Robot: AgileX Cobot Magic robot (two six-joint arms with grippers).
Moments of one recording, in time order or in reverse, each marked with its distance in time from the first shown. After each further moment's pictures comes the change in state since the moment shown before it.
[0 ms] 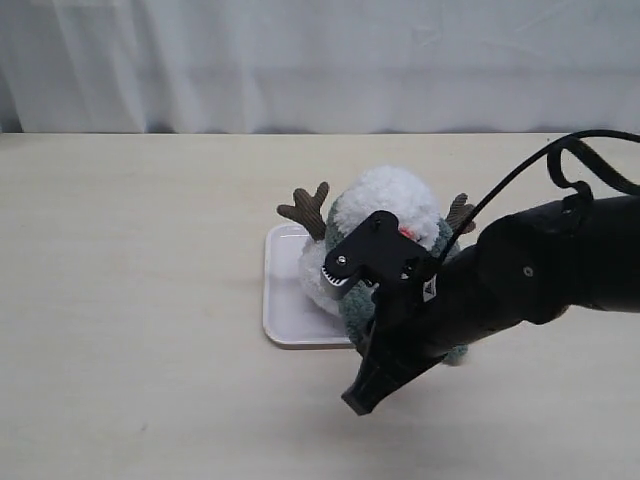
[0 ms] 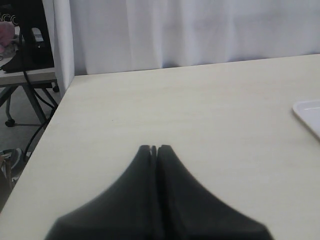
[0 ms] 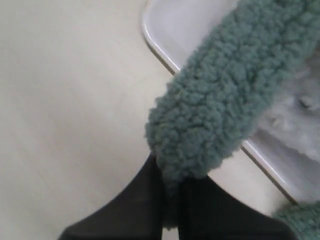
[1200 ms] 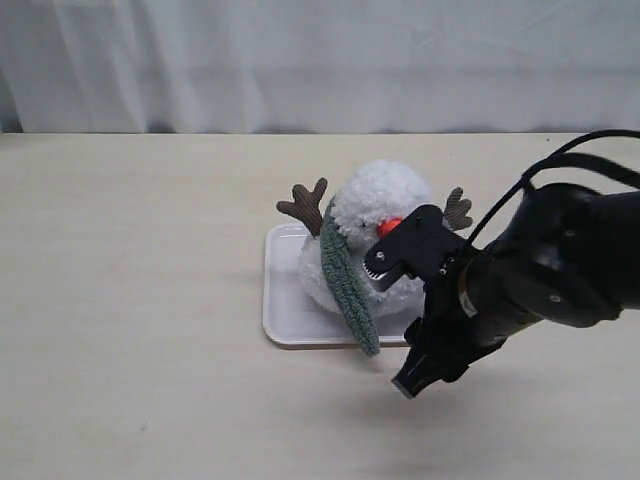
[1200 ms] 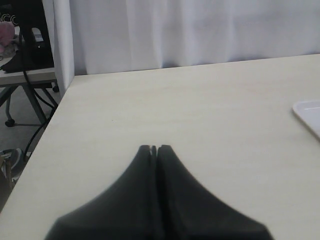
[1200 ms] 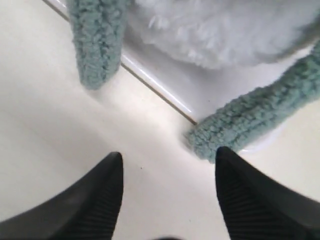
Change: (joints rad) left arm 0.000 0.000 0.000 0.000 0.000 0.000; right arm 0.000 -0.046 0.000 -0.588 0.186 0.601
